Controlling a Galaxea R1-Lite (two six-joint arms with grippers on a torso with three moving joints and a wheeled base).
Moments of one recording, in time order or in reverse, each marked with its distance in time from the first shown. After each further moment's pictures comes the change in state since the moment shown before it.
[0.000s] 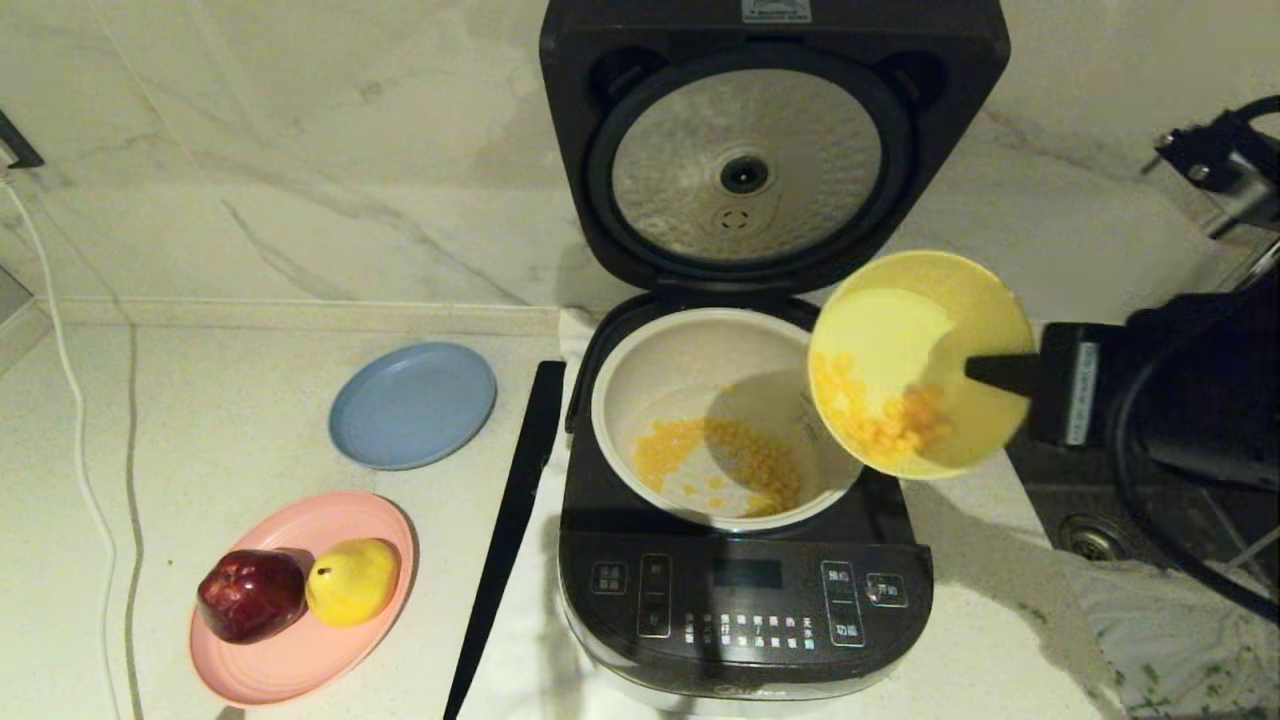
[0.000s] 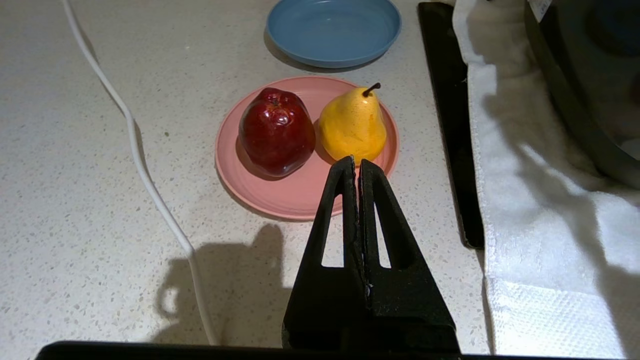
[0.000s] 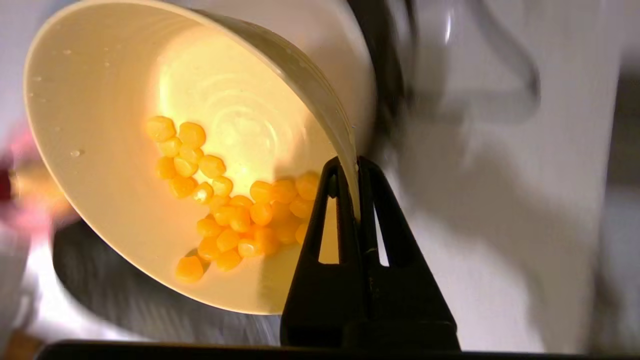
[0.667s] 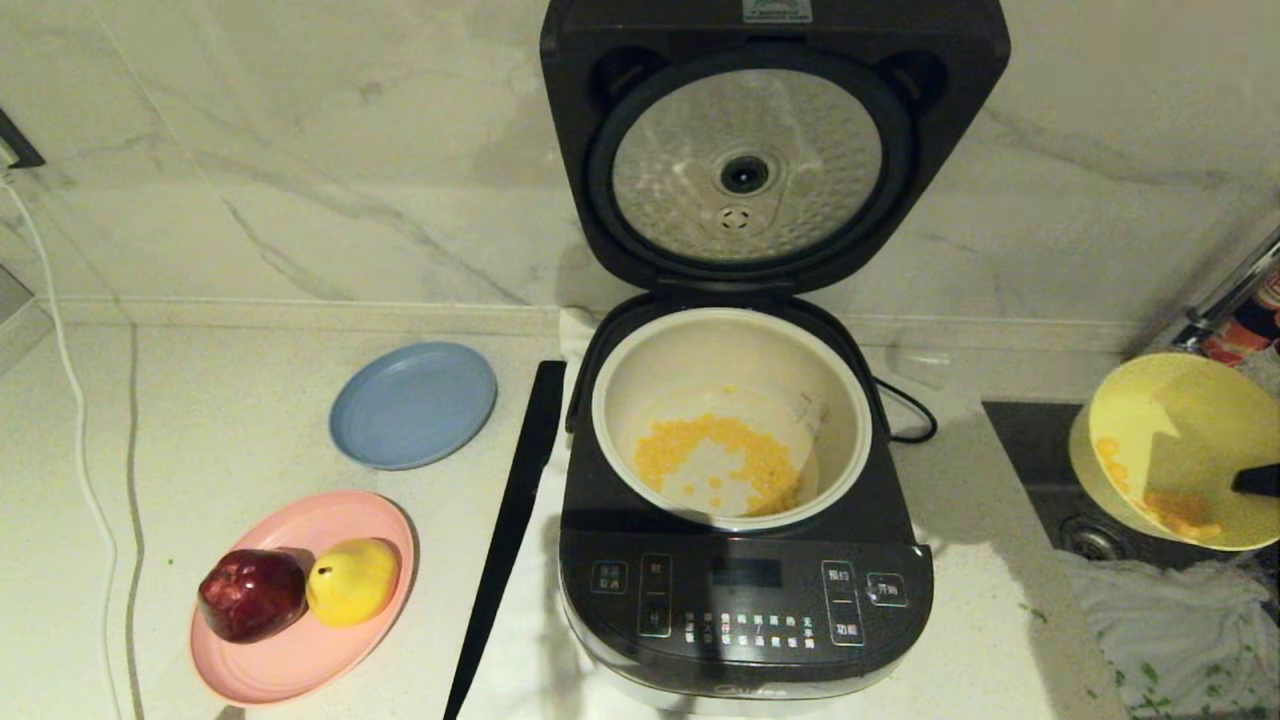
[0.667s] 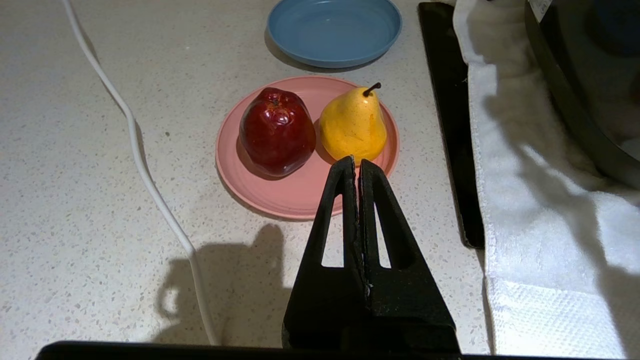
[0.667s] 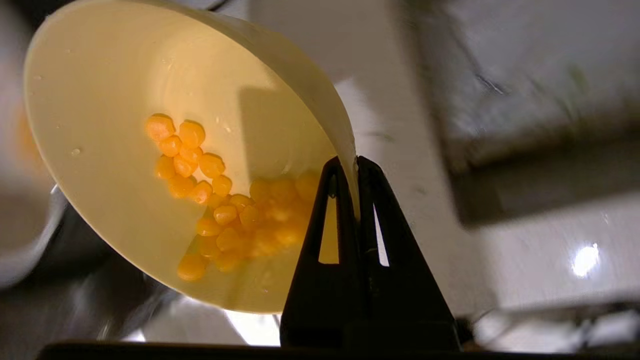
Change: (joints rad) left arm 0.000 0.000 0.000 0.000 0.000 0.000; right arm -0.861 -0.115 0.066 0.341 0.505 0.018
